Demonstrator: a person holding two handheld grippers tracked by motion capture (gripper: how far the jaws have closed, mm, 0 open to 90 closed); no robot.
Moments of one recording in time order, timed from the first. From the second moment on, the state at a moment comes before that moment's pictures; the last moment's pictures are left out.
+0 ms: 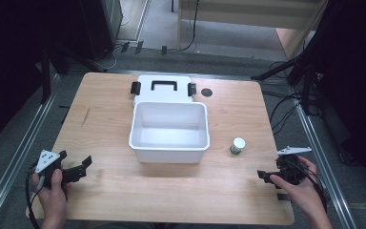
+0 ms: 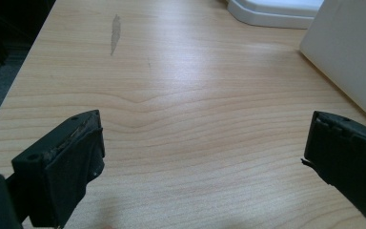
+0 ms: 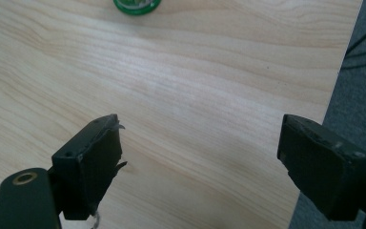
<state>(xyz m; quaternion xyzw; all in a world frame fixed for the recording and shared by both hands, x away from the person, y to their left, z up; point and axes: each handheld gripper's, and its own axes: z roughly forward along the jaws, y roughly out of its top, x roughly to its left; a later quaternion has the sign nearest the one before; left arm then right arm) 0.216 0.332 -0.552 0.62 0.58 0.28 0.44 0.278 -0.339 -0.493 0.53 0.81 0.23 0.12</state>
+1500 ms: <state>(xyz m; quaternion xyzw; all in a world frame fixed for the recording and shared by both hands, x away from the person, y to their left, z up) 0.216 0.333 -0.552 0.62 0.58 0.28 0.44 0.347 -0.257 -0.461 0.47 0.88 0.03 0.04</state>
